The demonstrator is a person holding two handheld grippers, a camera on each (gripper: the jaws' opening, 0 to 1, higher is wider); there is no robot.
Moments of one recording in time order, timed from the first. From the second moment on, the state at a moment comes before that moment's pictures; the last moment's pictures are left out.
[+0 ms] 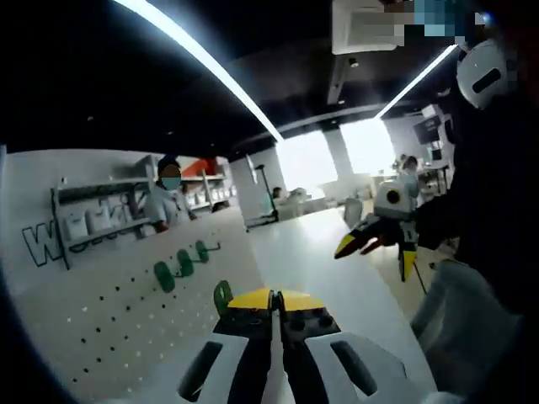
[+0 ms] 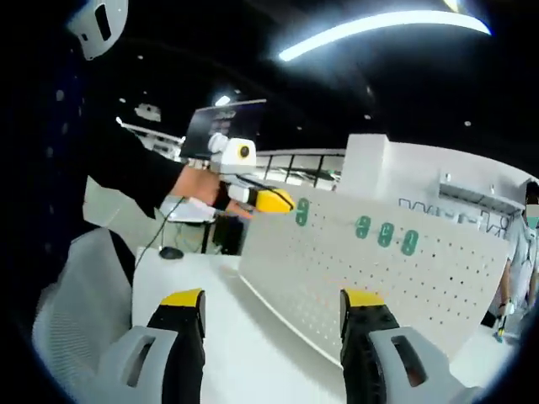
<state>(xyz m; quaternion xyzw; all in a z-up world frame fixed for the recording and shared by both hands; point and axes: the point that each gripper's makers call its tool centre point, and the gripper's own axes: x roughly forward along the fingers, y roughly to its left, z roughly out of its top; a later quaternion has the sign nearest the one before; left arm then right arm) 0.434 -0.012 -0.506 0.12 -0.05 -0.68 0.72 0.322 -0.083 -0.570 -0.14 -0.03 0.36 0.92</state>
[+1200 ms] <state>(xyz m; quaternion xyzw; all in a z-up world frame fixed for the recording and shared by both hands) 0.540 -0.029 -0.490 0.11 -0.02 -0.67 0.73 0.324 -0.117 -0.582 -0.12 0.01 0.28 0.95</state>
